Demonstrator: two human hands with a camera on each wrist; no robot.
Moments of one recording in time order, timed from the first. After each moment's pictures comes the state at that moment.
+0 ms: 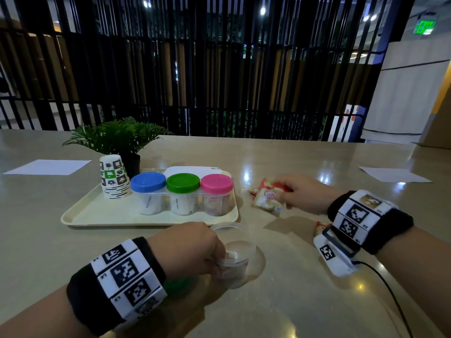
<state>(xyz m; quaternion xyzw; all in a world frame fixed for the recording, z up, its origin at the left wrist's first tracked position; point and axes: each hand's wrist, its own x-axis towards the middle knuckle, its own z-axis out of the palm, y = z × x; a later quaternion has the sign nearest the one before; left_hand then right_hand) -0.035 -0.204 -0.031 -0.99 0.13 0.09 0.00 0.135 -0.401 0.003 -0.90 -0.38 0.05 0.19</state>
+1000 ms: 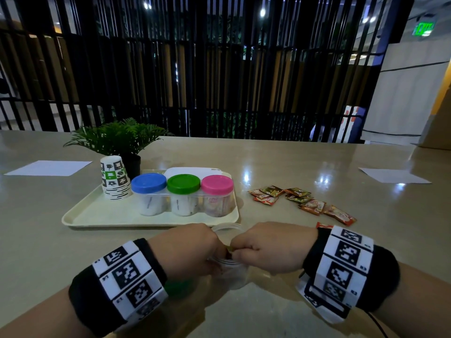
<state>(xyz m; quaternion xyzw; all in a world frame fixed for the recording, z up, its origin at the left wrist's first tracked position) -0.039 -0.207 -0.028 -0.99 0.14 0.09 0.00 0.046 -0.367 -0.012 -0.82 -0.54 0.17 -0.01</state>
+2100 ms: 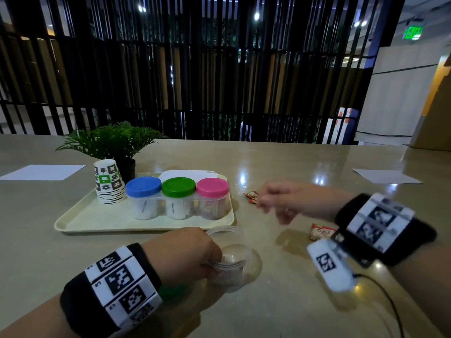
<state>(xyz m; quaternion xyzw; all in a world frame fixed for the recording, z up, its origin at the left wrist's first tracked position) -0.038 -0.205 -0.029 -0.99 0.13 0.07 0.01 0.095 -0.409 0.026 -0.84 -0.41 0.19 0.30</state>
